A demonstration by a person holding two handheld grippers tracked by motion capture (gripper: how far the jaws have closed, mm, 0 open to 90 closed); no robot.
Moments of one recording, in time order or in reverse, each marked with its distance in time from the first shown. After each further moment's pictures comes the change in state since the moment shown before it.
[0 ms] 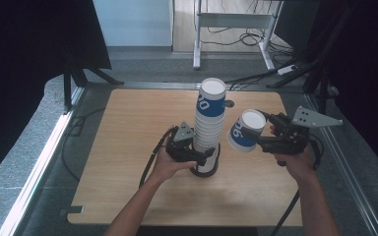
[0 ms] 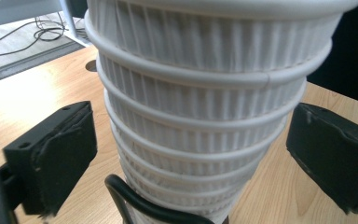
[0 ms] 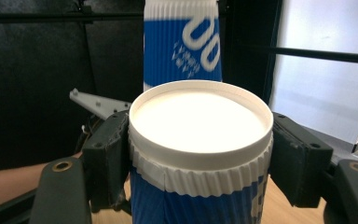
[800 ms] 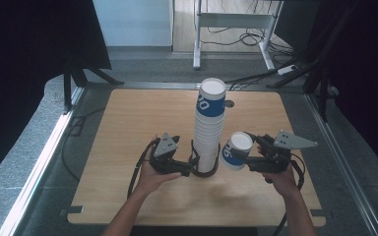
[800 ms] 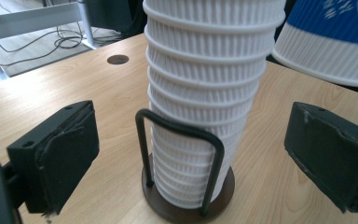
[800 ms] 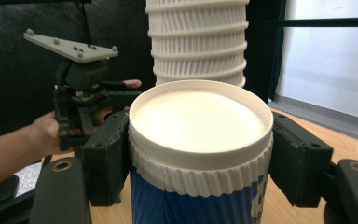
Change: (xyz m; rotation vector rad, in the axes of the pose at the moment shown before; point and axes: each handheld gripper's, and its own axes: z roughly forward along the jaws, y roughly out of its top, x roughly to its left) left arm 0.000 -0.036 -0.044 -0.050 0.051 -0.005; right arm 0.009 -0.072 0.014 0.039 0.013 0.047
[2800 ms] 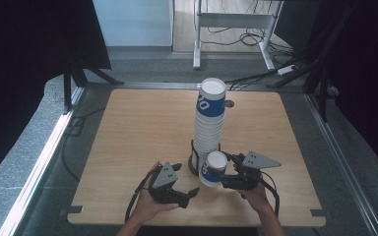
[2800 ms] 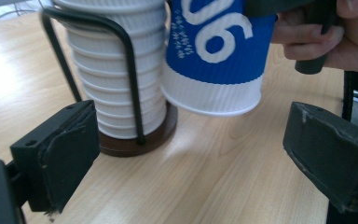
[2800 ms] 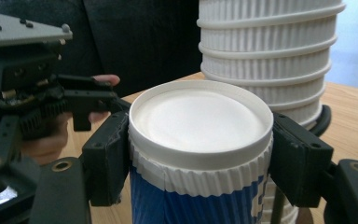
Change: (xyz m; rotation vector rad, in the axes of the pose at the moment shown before) left arm -0.044 -0.054 -0.012 0.068 -0.108 0.017; right arm 0.032 -0.070 0.051 0.030 -0.001 0.044
